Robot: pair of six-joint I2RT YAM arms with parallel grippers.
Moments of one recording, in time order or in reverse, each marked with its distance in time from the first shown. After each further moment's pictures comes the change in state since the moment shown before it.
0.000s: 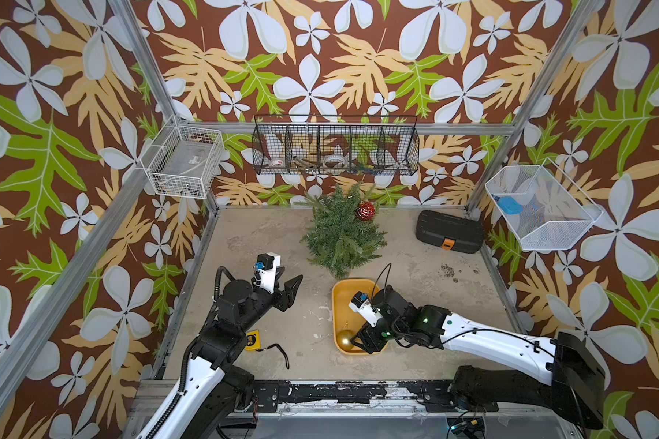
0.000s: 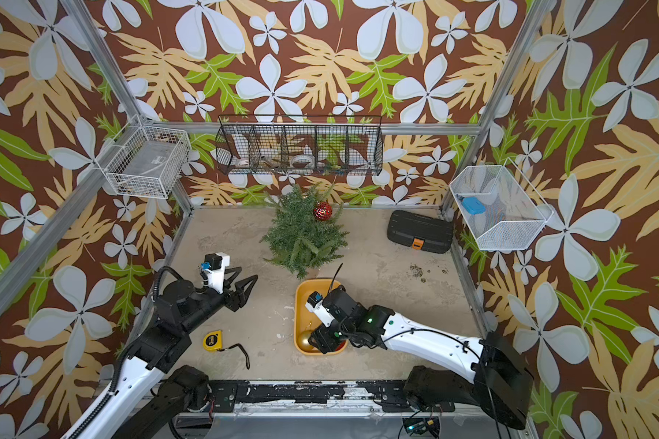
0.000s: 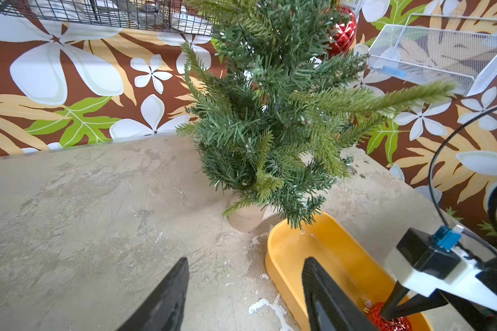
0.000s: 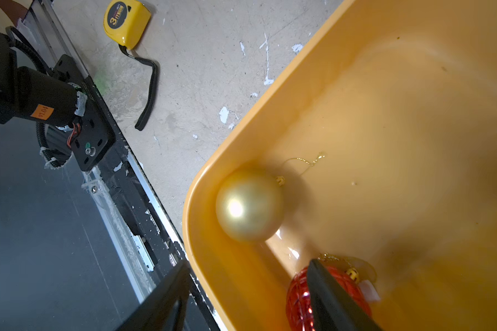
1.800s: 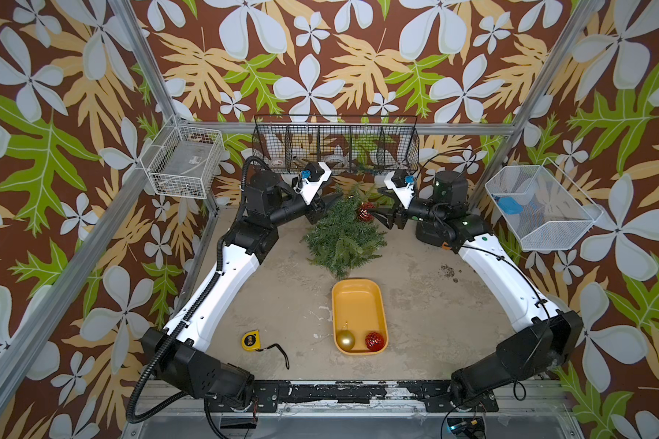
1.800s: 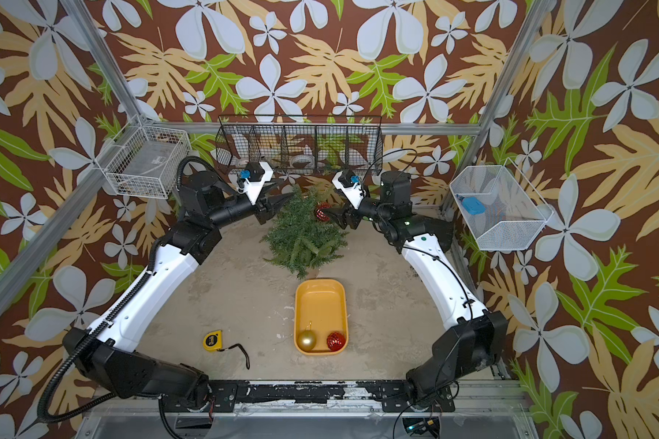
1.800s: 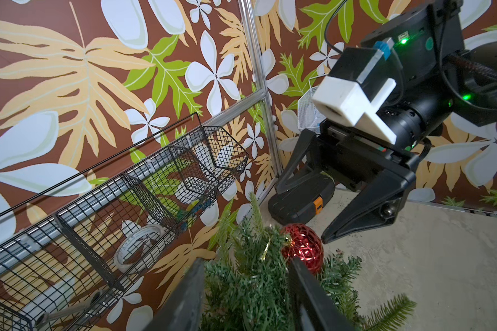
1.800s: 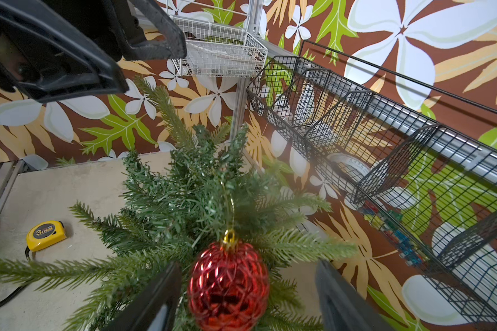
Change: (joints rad) left arm 0.000 0.850 1.001 0.043 0.363 0.444; right arm -0.659 0.300 0.853 0.134 -0.459 -0.657
